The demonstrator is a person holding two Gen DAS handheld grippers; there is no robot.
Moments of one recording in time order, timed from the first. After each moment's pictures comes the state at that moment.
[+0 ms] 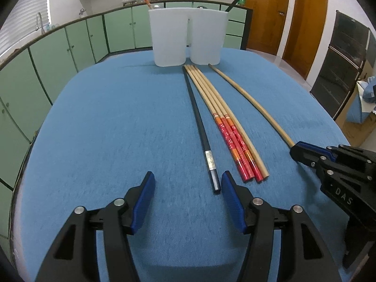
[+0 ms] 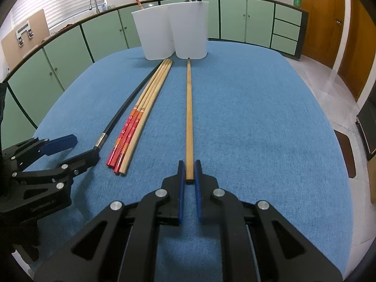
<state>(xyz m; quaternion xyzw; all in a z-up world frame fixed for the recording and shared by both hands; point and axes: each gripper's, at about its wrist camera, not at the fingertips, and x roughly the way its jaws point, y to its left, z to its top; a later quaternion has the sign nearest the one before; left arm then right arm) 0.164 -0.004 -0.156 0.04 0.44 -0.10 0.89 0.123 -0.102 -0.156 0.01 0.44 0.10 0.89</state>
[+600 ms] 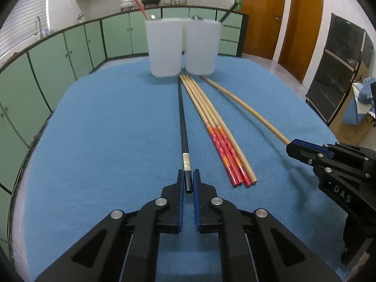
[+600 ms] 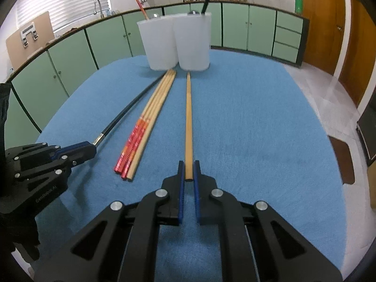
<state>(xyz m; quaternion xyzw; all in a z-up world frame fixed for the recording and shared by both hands) 0.152 -0.001 -0.134 0.03 0.41 -0.11 0.90 0.113 -0.107 -0.131 0.00 0.40 0.11 0.91</state>
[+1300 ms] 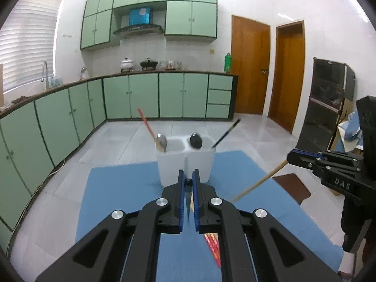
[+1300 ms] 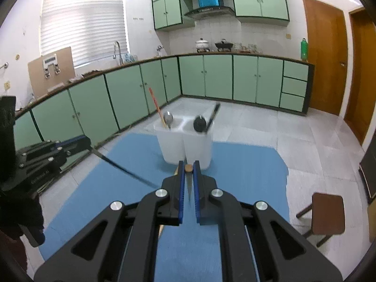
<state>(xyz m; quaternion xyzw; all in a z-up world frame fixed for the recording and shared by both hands) 0.166 0.017 0.028 0.02 0.23 -0.14 0.96 0.145 -0.133 0.032 0.01 0.27 0.16 0.95</state>
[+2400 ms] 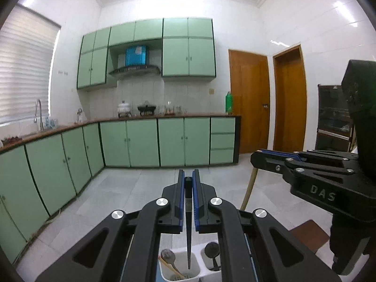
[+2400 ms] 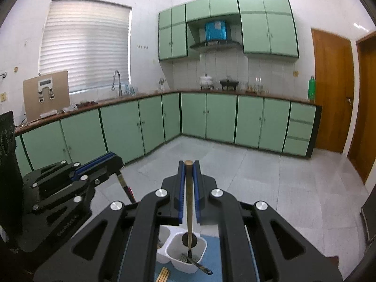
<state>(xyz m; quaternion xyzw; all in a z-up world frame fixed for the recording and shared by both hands) 0.338 -0.020 0.101 0.03 0.11 -0.14 0.98 0.338 -0.115 0.126 -0.01 0.19 0.15 0.97</state>
